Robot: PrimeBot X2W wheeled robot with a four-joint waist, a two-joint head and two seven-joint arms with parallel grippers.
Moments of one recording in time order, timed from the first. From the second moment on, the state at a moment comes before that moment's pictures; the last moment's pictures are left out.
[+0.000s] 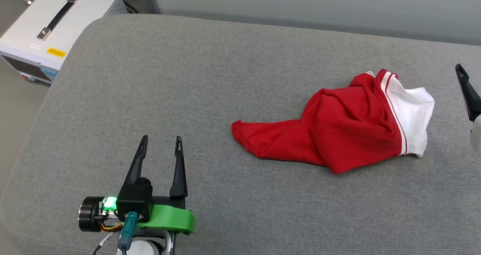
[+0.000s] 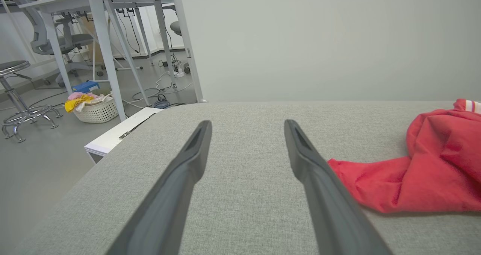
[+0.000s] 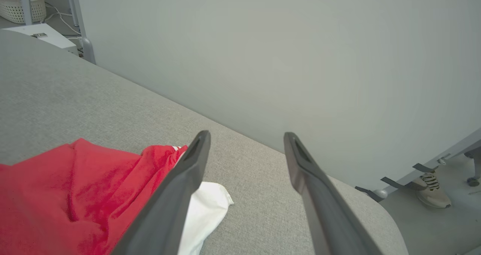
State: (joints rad) left arm -0.02 0.06 -0.15 -0.02 -0.02 0.10 -0.26; right arm -0.38 -0.57 0.07 0.08 0.27 0.13 0.15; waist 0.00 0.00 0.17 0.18
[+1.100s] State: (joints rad) left arm -0.08 0.06 -0.18 0.01 -0.03 0.13 -0.26; right arm -0.47 -0.71 0.43 0.42 0.68 0.13 0.31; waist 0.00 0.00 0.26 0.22
